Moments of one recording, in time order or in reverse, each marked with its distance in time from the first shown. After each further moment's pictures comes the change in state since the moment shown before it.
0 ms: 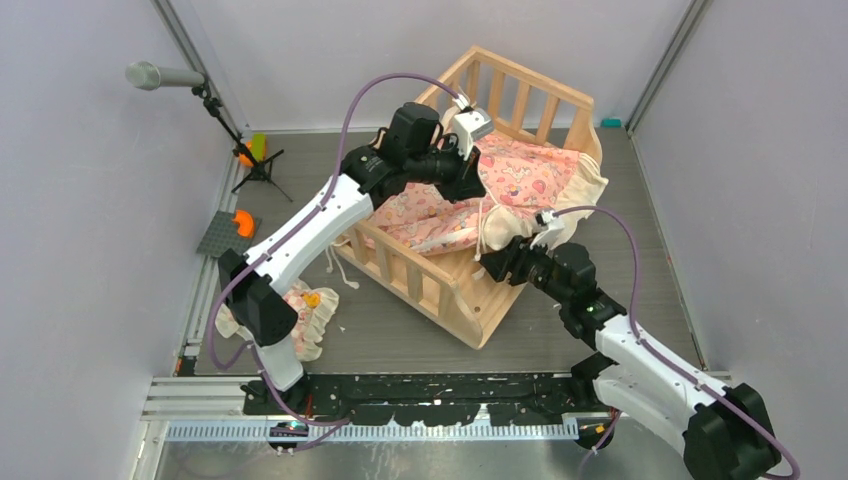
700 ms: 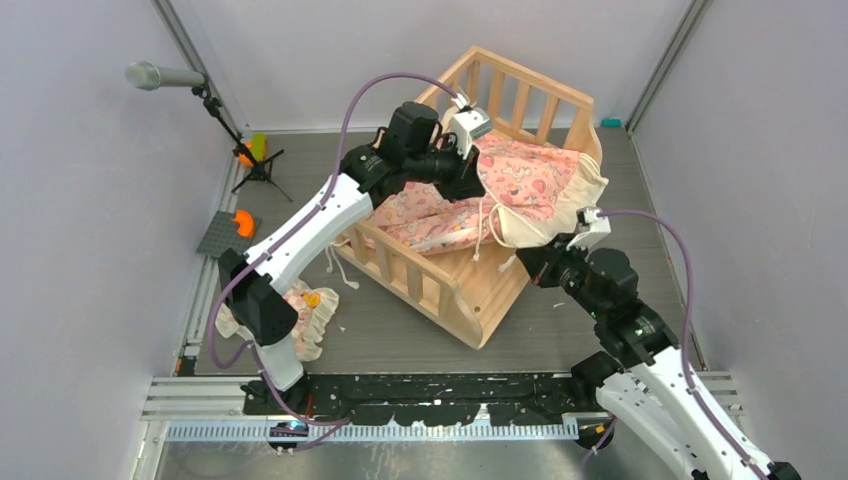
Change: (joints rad) left arm 0.006 0.003 0.000 0.001 0.006 -0.002; right arm 0.005 -0.283 0.178 -0.434 0.167 -0.010
